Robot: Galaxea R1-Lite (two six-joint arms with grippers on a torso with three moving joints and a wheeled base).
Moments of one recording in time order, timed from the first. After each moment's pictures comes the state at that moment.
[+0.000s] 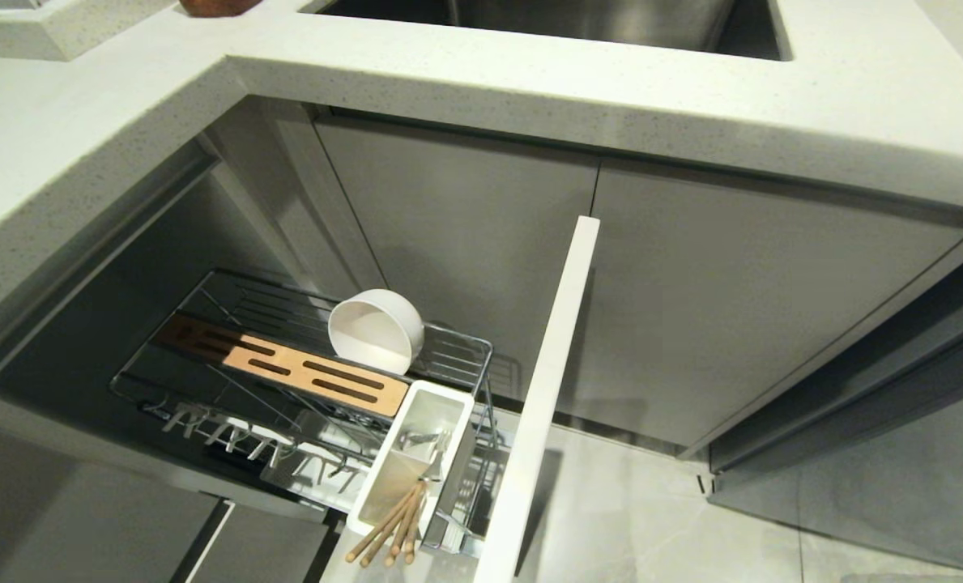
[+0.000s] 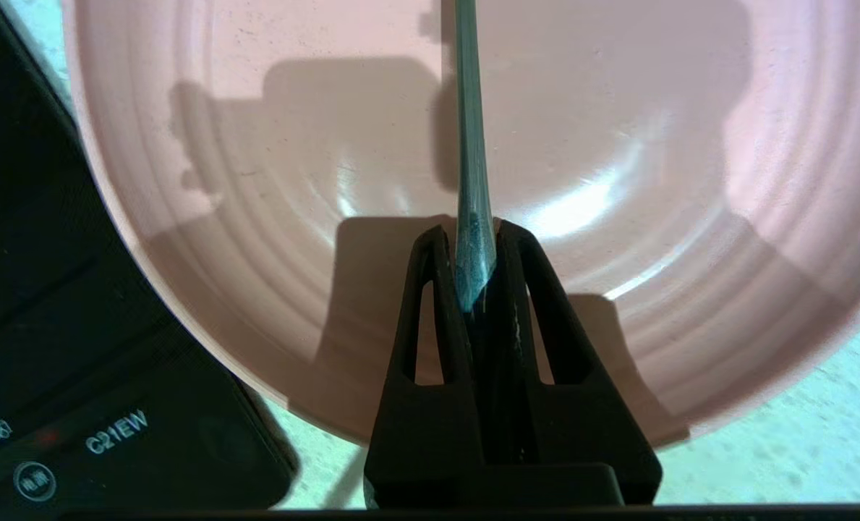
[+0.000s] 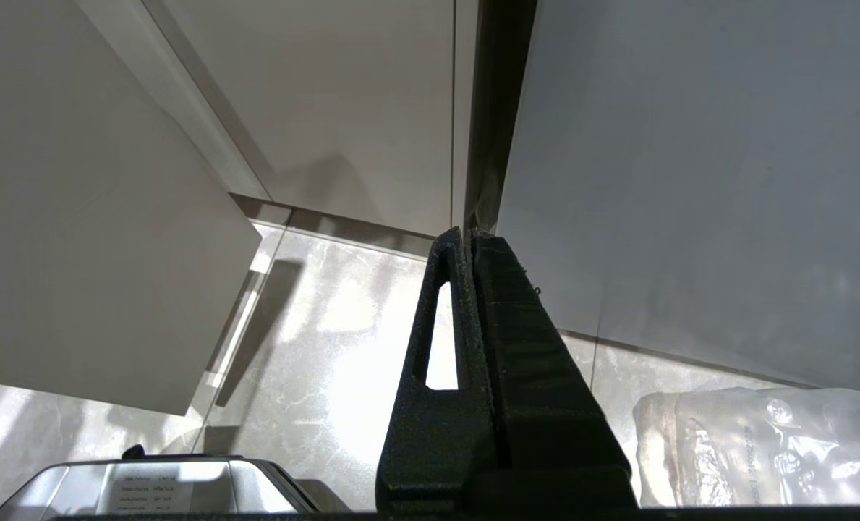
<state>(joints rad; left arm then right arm) 1.24 1.36 -1.78 1.14 -0.54 0.19 0.00 0.00 0.00 0.00 -0.02 0.03</state>
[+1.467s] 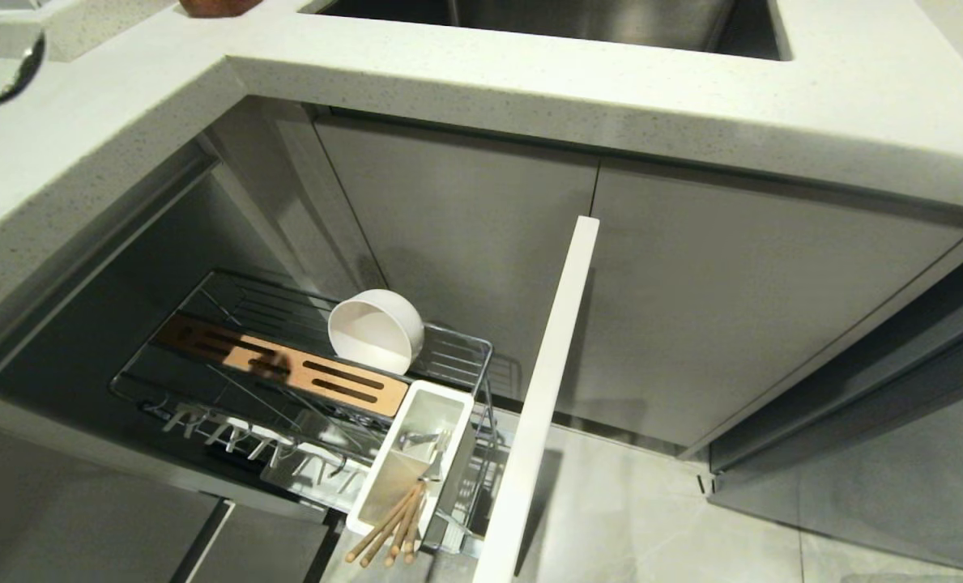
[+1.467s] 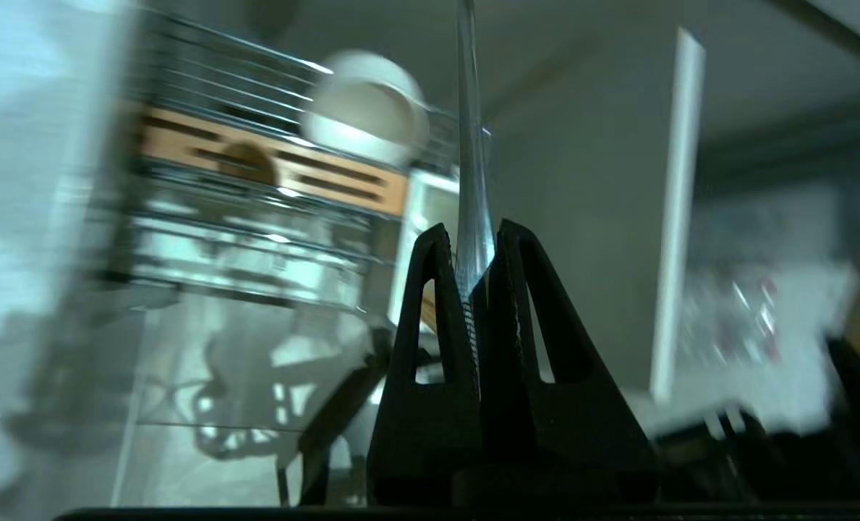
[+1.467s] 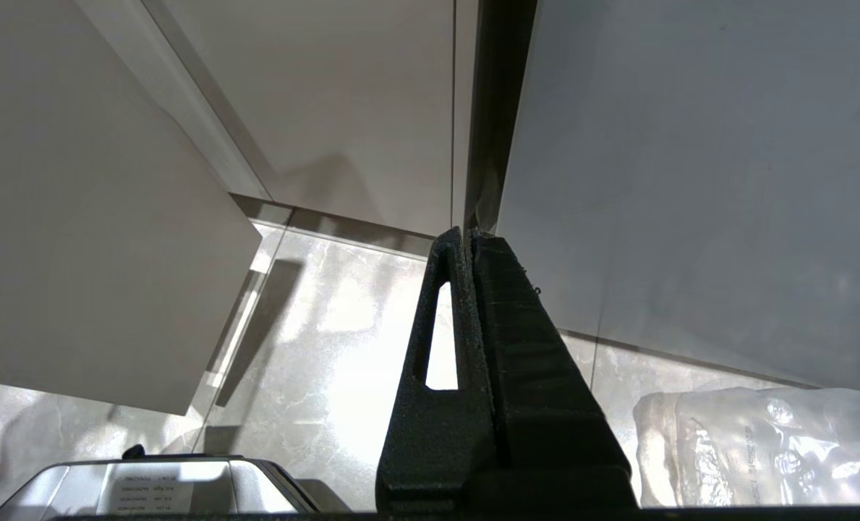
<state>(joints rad) 0.28 1.05 -1.78 1.13 -0.62 -0.04 0.00 0.00 0.00 0.00 -0.02 0.03</state>
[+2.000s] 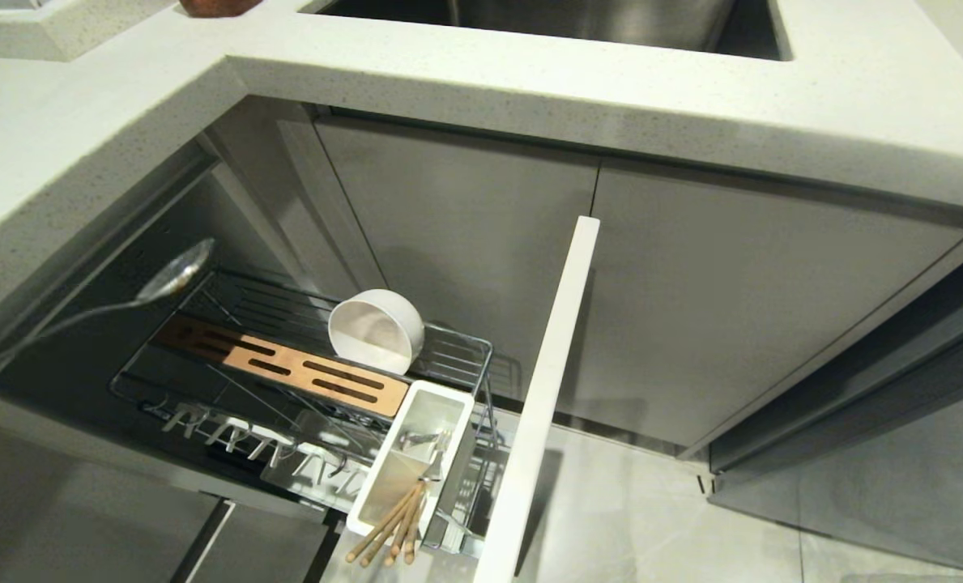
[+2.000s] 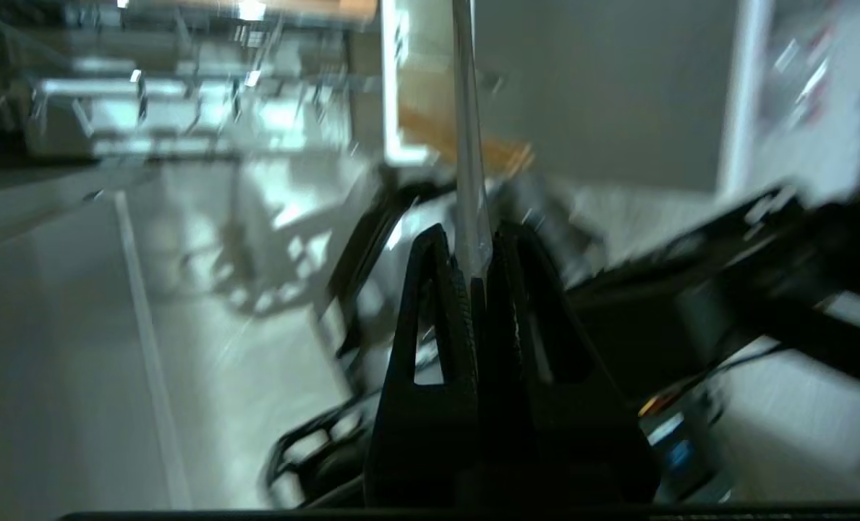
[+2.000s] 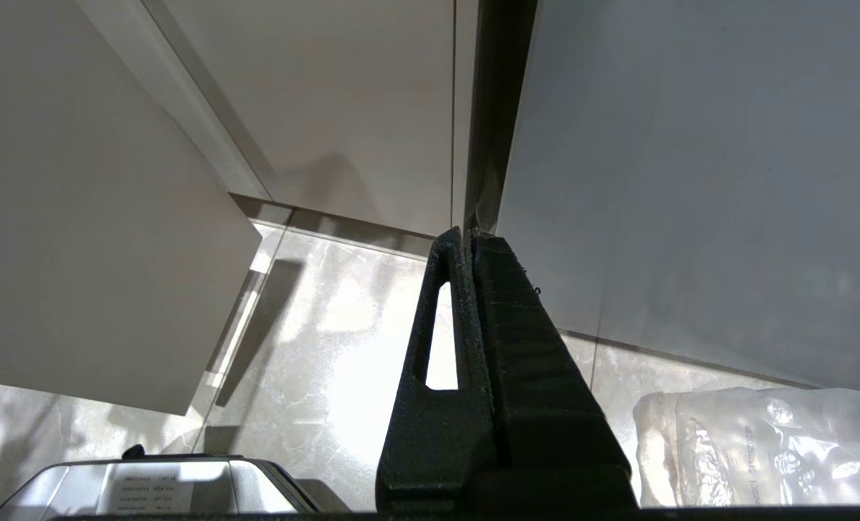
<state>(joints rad) 0.02 1.08 -1.67 1.32 -0.48 0.16 0.00 0.00 0.00 0.00 -0.02 0.03</state>
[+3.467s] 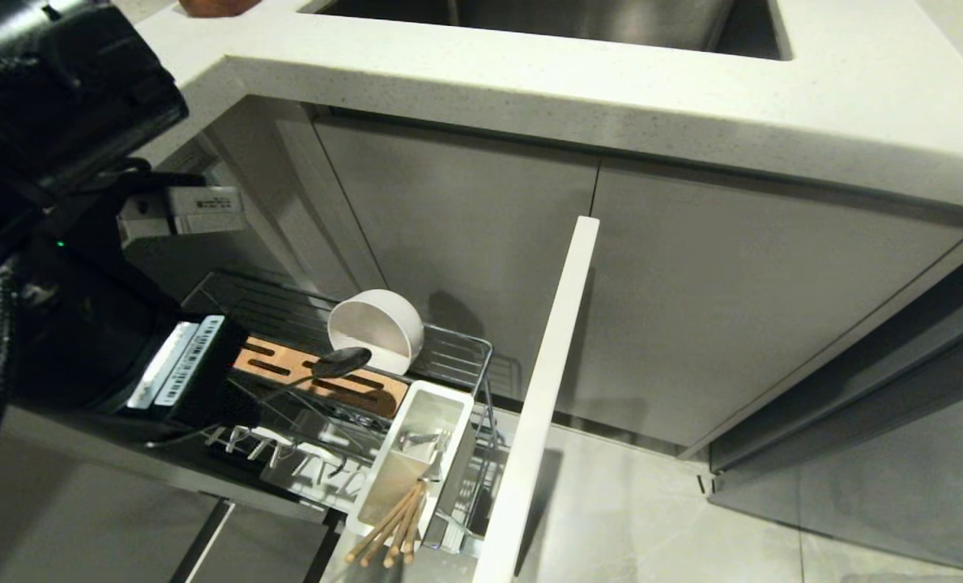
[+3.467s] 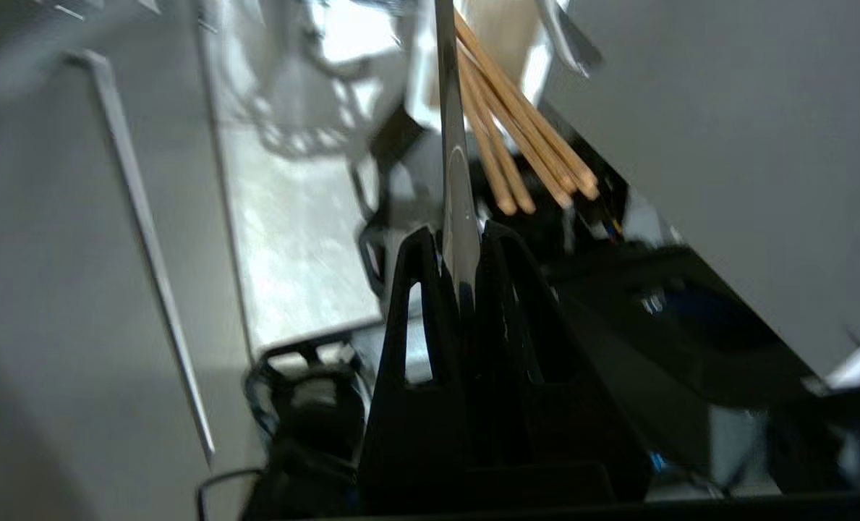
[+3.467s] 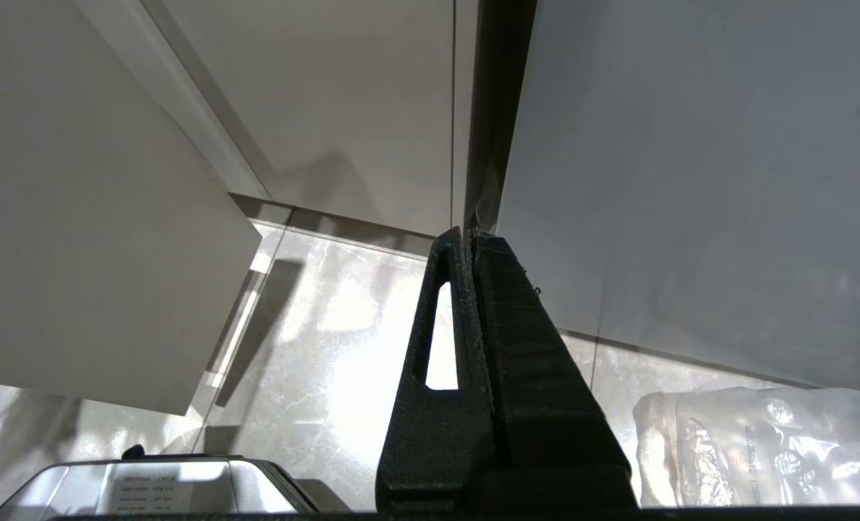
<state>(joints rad) -0.73 1.54 -1.84 1.40 0.20 -0.49 0.00 0.00 0.00 0.00 -0.02 0.03</state>
